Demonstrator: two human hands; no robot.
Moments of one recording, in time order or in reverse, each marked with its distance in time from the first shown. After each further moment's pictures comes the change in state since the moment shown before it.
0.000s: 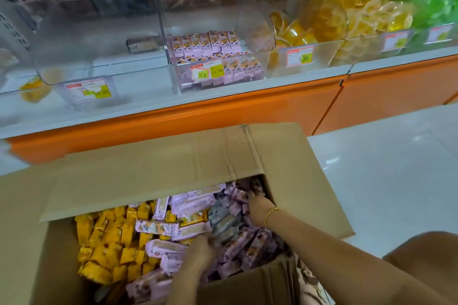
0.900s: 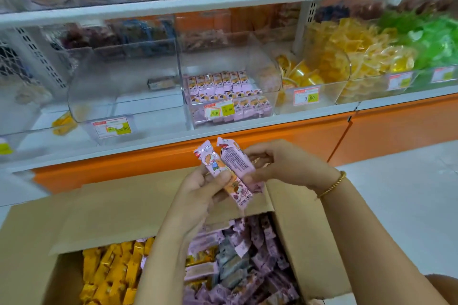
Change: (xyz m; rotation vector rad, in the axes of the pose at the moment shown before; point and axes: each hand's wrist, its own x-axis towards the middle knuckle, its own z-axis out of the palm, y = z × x) left_hand -0.099 0.149 -0.154 -1.073 0.080 0.629; right_hand -0.122 0.035 -0.192 0.913 0.377 -0.570
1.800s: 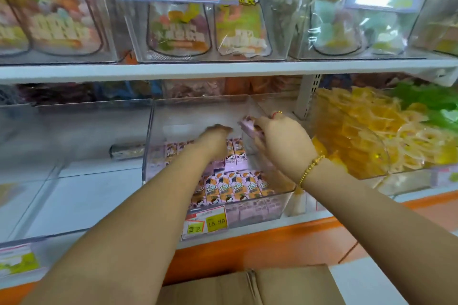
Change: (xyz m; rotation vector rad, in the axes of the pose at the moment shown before) left_hand 0.398 0.085 0.017 1.574 -0.066 0.187; right_hand 0.204 -0.009 -0.158 -1.195 0.639 0.012
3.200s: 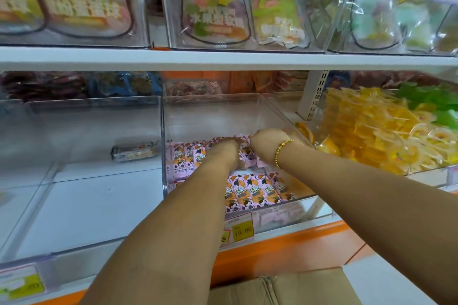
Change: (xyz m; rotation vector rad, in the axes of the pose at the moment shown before) left_hand 0.003 -0.007 0.024 -0.018 -0.072 -0.001; right_hand 0.060 -0.026 0.064 -0.341 -0.520 -0.087
